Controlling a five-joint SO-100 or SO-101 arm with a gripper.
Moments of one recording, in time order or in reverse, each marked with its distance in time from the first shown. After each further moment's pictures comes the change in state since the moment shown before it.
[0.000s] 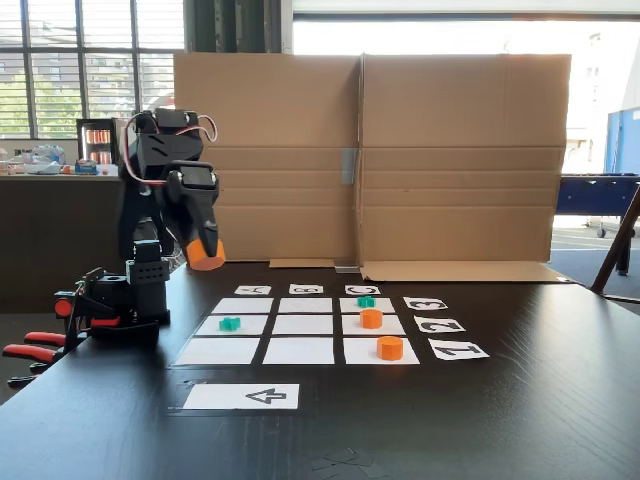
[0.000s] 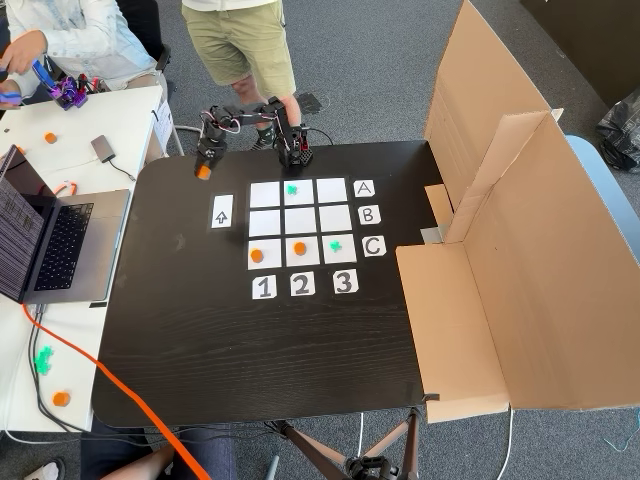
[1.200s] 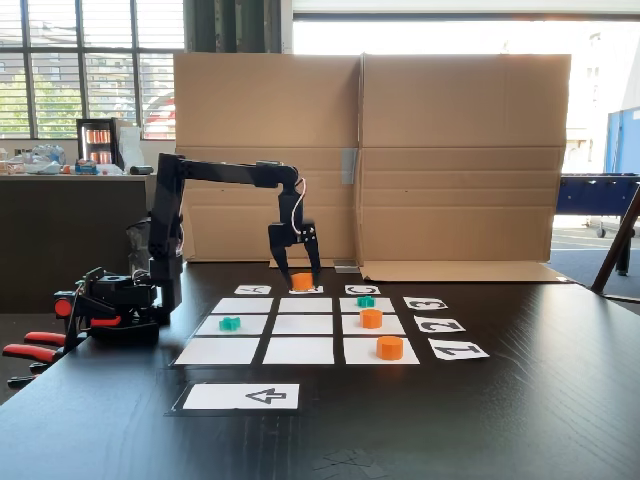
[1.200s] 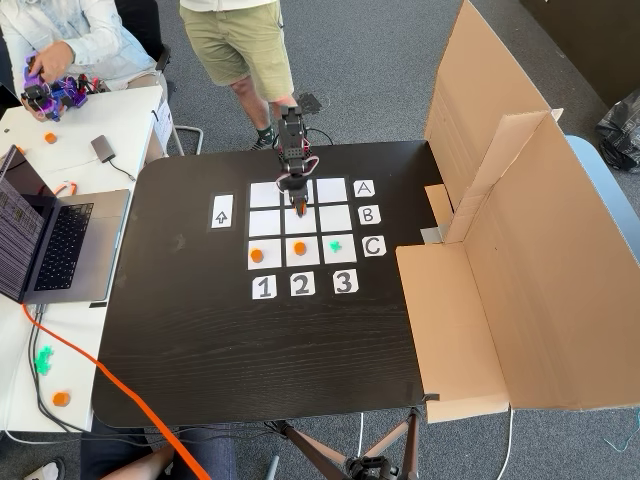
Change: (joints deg) arm -53.2 -11.2 20.3 0.7 8.6
